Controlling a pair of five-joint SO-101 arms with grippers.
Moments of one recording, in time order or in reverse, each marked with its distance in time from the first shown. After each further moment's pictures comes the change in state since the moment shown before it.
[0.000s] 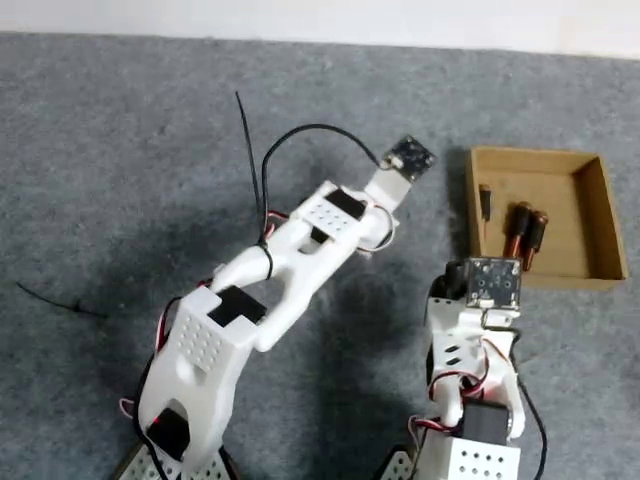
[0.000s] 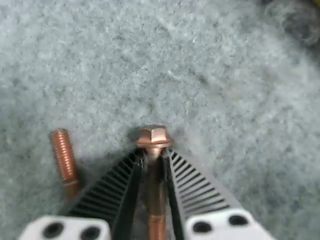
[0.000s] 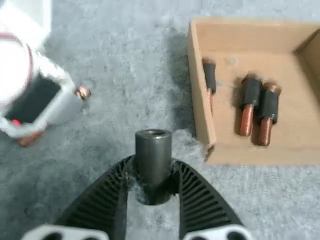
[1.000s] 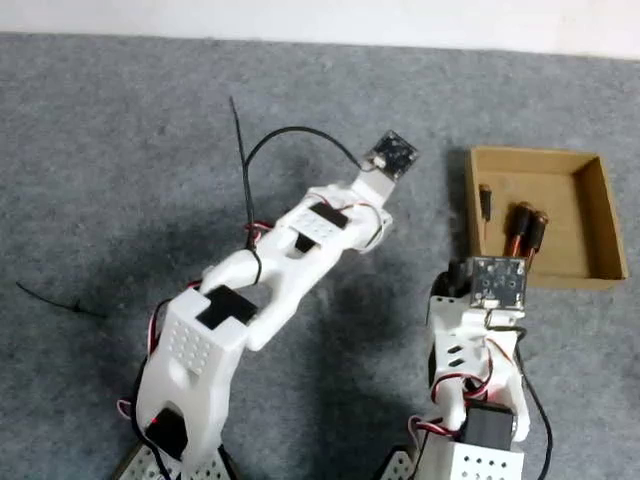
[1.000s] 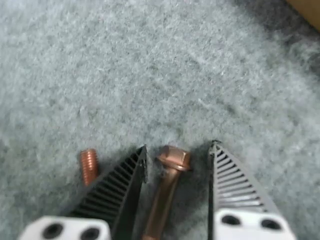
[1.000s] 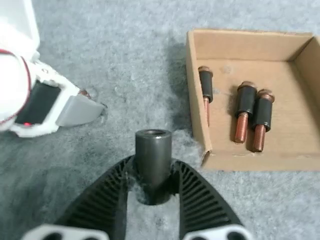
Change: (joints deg) left arm 0.3 -2.4 10.6 -20.0 0.6; right arm -0.1 -0.1 -4.8 4.1 0.0
